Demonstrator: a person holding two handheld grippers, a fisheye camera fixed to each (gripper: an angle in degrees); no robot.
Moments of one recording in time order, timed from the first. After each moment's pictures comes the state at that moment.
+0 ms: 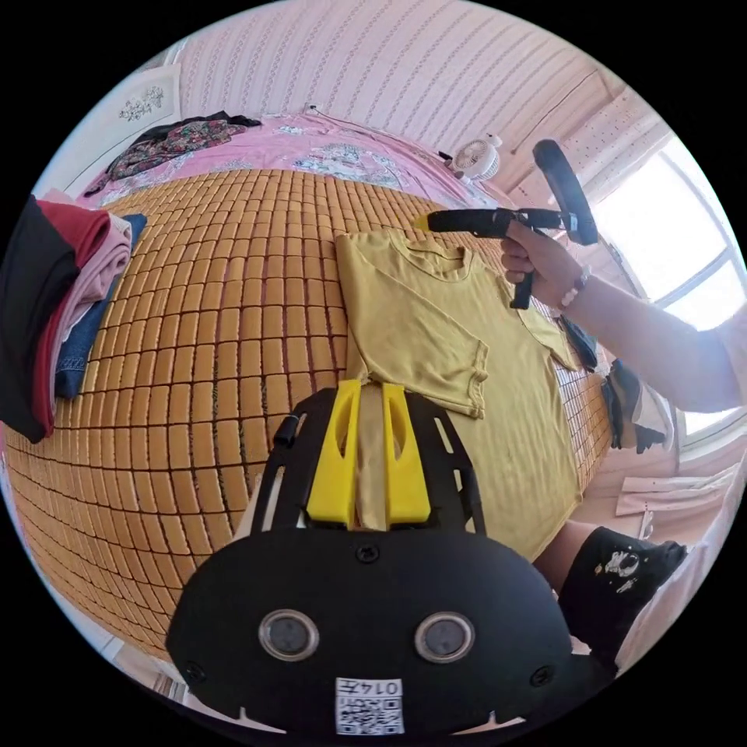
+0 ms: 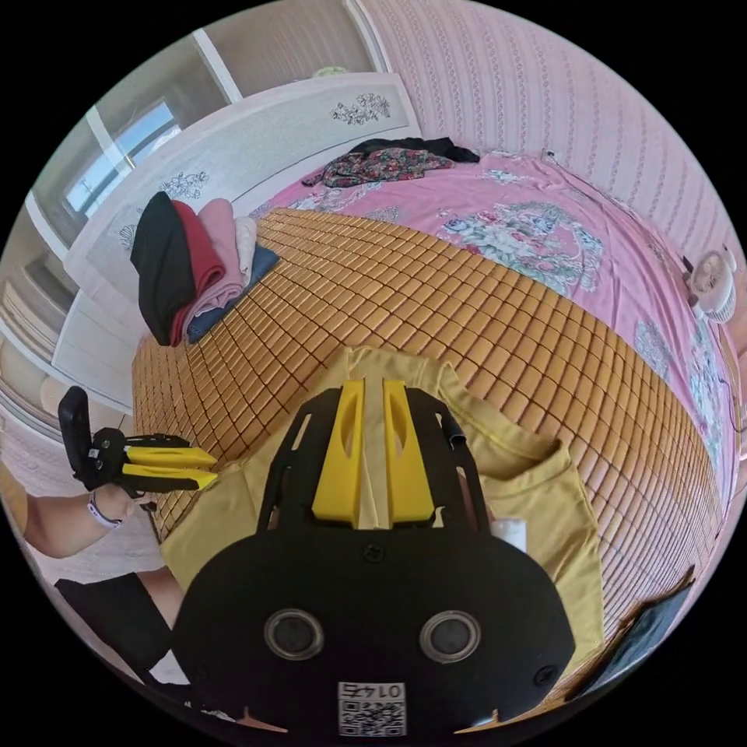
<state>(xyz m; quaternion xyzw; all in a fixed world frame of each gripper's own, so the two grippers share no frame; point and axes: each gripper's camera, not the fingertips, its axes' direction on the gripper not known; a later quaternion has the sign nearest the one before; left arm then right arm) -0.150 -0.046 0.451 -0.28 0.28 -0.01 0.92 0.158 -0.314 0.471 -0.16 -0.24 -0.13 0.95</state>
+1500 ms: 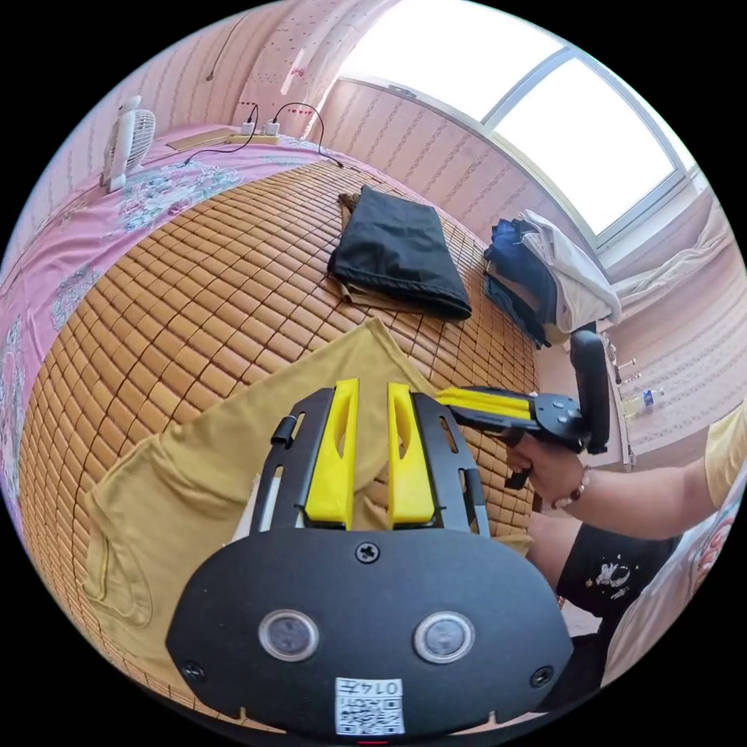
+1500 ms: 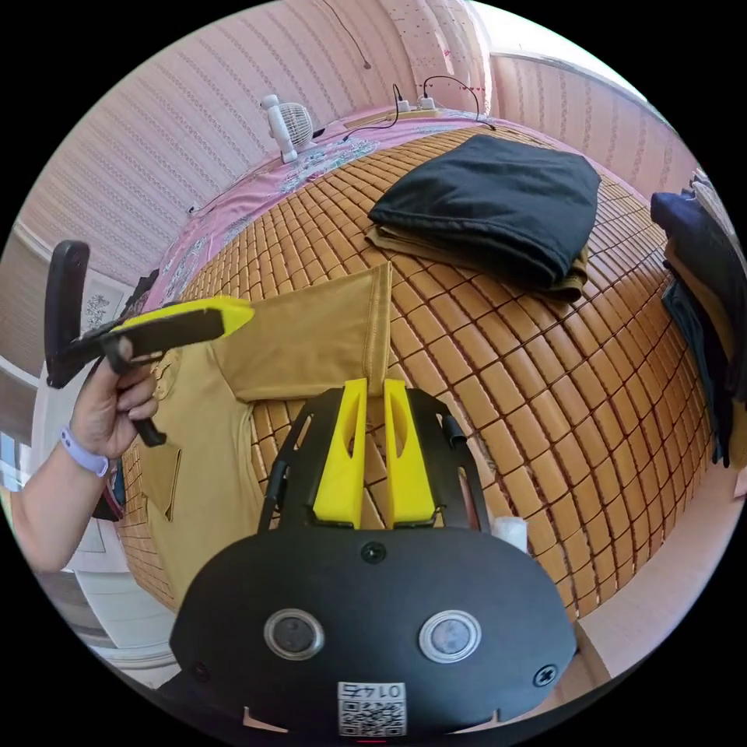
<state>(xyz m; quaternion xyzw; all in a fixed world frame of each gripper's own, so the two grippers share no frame) 0.287 -0.171 0.535 -0.28 0.51 0.31 0.75 0.512 -0.036 0.302 -0.16 -0.03 0.35 0.92</state>
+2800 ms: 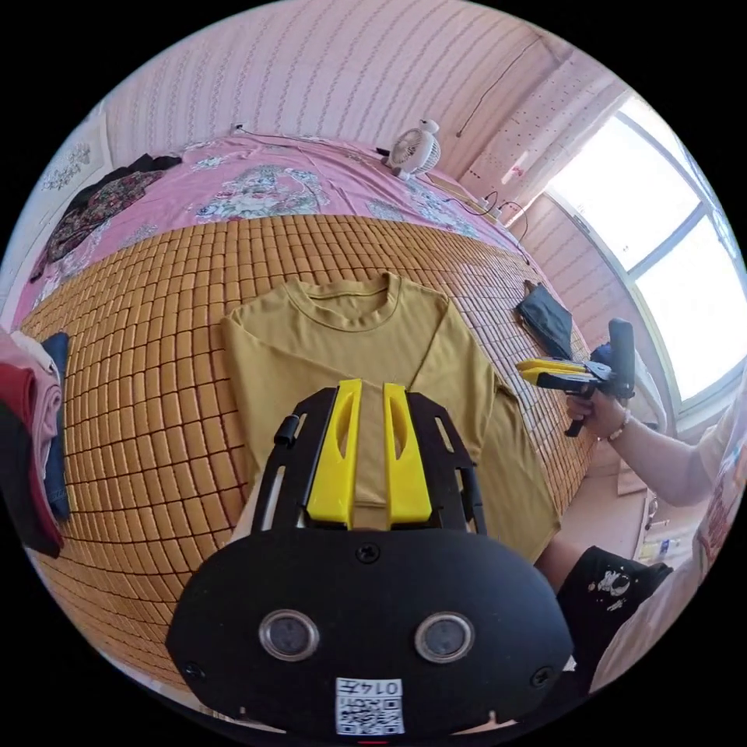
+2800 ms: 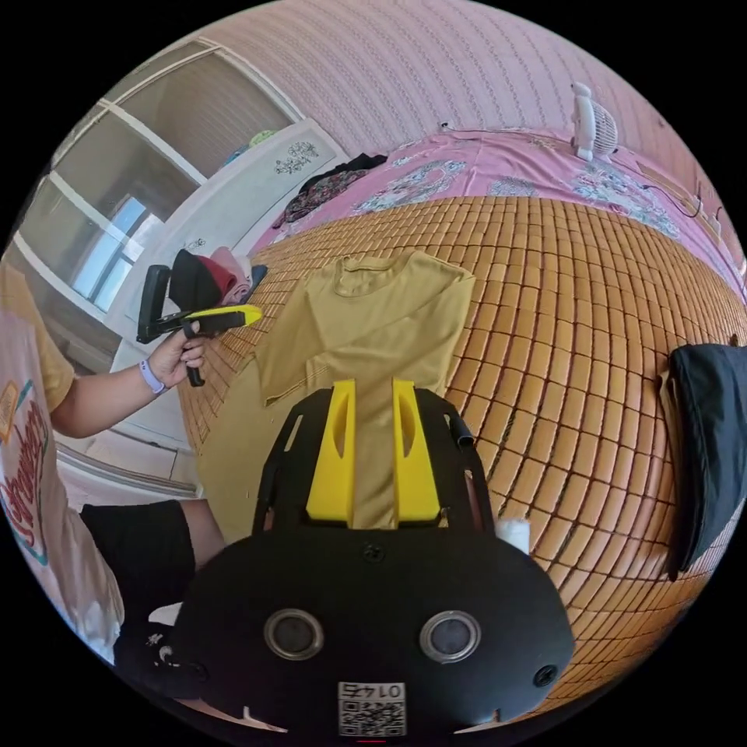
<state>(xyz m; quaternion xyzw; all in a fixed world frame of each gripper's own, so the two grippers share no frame) -0.079 -0.139 0.467 -0.26 0.27 0.03 0.93 0.450 -0.097 0.292 -0.16 -0.28 0.03 0.95</state>
